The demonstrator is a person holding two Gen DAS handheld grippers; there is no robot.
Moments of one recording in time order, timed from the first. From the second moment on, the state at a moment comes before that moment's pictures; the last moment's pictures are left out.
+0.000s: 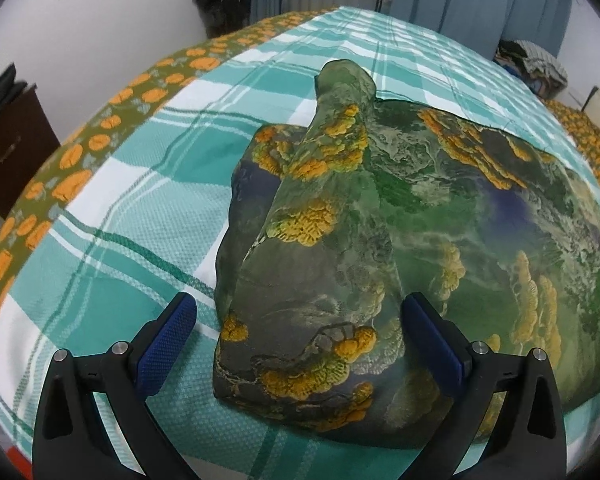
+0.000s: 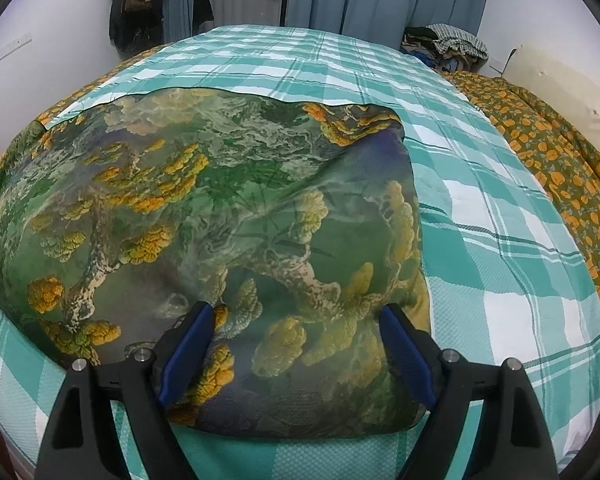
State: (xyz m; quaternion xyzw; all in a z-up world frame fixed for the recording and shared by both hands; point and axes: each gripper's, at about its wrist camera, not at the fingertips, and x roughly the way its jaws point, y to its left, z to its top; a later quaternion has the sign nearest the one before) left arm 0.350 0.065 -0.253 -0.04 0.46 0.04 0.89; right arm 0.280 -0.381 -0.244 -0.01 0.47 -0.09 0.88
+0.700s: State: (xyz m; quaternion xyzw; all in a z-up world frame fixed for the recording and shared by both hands) left arm 0.348 0.040 -0.246 0.07 0.44 0.07 0.89; right arm 0.289 -0.376 -0.241 -0.02 0.49 -0.11 0.86
